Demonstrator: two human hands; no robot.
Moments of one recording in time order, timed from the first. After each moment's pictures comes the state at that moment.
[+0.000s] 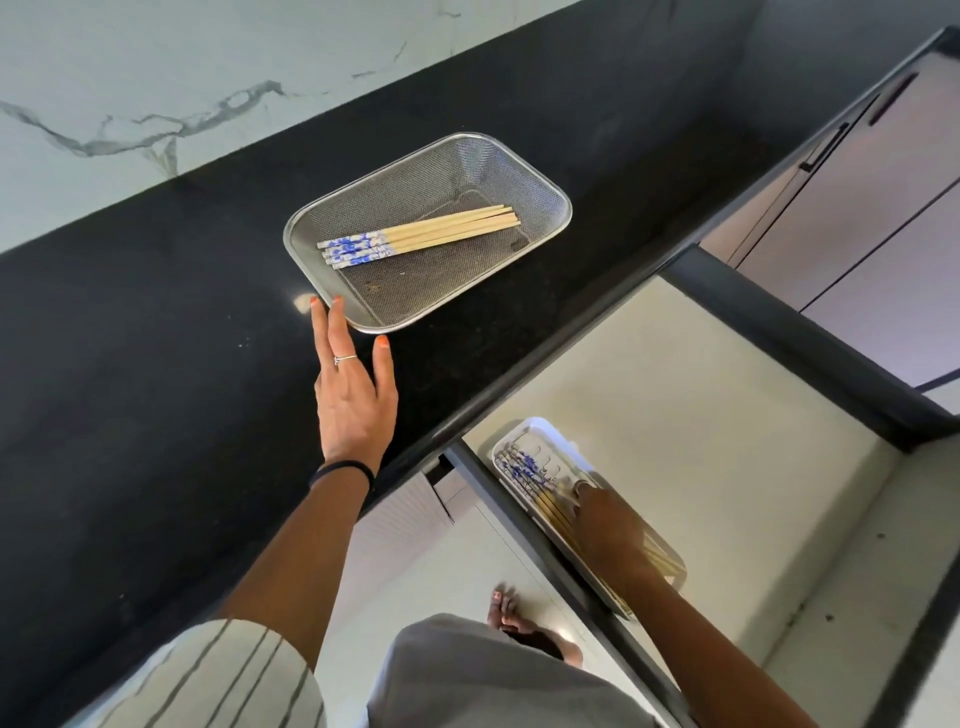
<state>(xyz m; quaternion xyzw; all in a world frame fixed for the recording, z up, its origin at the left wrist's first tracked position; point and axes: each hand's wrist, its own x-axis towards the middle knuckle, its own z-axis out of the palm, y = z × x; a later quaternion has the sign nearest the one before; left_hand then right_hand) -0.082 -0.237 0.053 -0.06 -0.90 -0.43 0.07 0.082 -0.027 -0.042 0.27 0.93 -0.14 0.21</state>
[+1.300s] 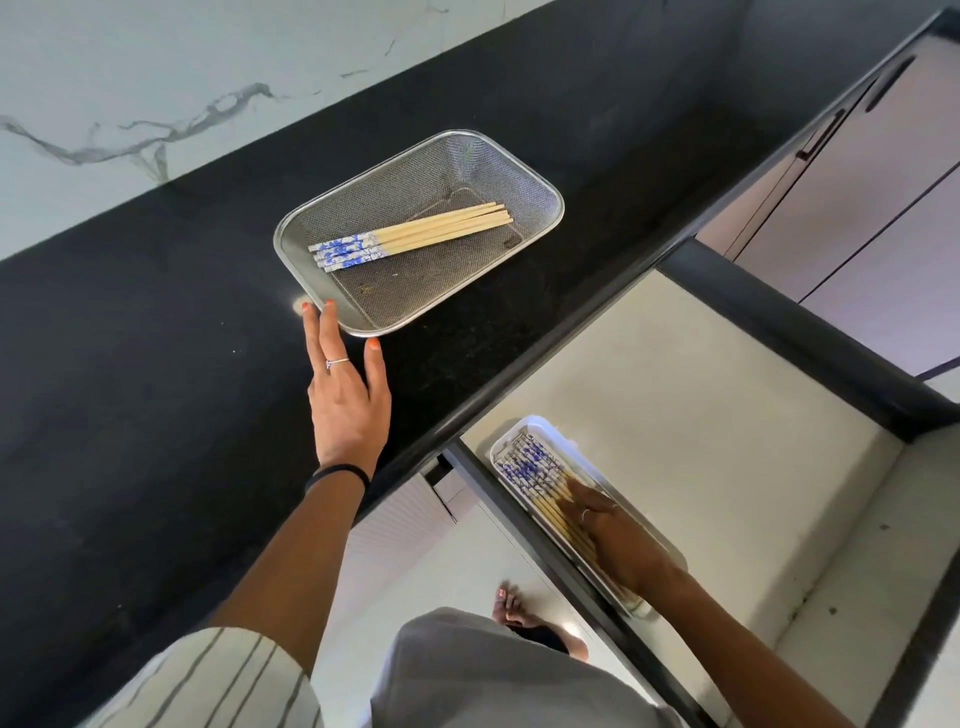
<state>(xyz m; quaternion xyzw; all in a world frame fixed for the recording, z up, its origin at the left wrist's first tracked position) -0.082 -0.235 0.054 -0.05 -0.90 -0.43 0.08 0.120 0.012 -0.083 -0.01 0.96 -0.22 0.16</state>
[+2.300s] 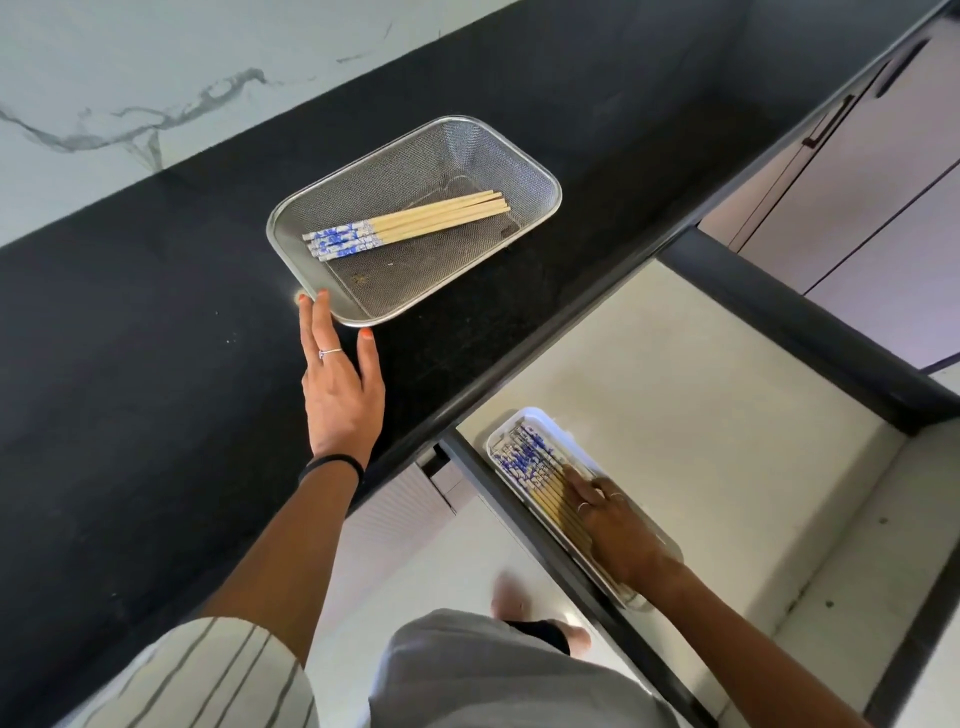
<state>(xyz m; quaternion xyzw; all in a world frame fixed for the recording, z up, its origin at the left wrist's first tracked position) -0.082 -0.233 0.055 -0.05 -0.89 -0.44 0.09 0.116 0.008 -0.076 -0.02 0.97 -0.12 0.19</state>
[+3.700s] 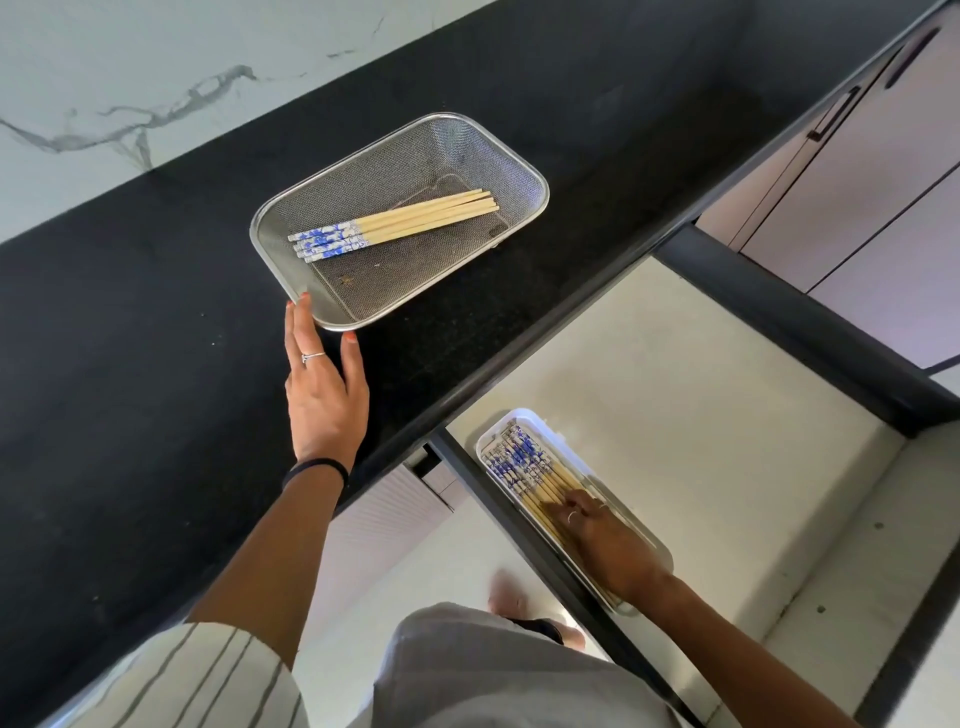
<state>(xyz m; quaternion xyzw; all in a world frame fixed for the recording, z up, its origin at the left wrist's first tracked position) -0.082 -0.229 0.053 -0.03 -0.91 -0.41 0.09 0.128 0.012 -0.080 0.02 0.94 -0.21 0.25</state>
